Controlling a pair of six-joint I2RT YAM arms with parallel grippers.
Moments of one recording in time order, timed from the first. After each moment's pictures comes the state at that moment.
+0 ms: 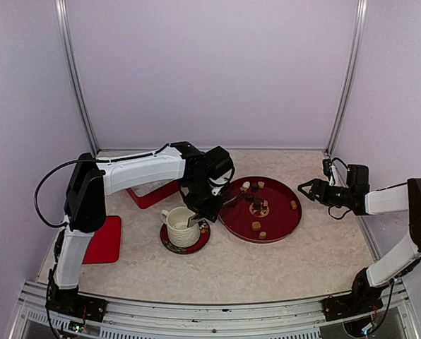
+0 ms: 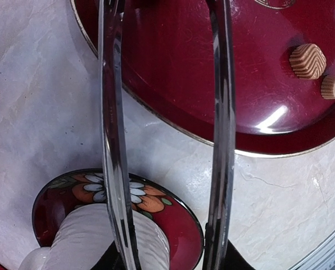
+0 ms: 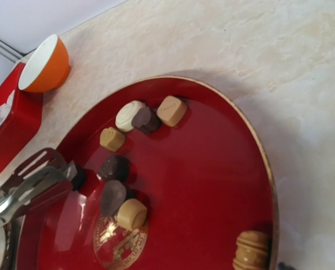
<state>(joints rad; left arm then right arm) -0.91 2.23 1.98 -1.09 0.00 -0.26 -0.03 1.47 0.59 0.33 -0.68 0.33</state>
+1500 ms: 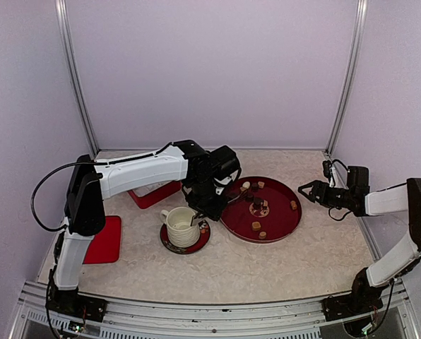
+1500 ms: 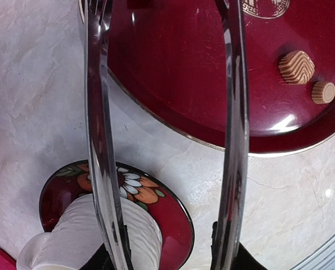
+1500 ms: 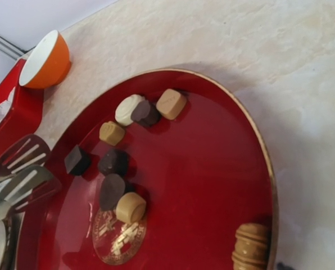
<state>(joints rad) -0.96 2.23 2.04 -1.14 -0.08 -0.32 -0.04 1.47 0.58 0.34 -0.70 0.32</state>
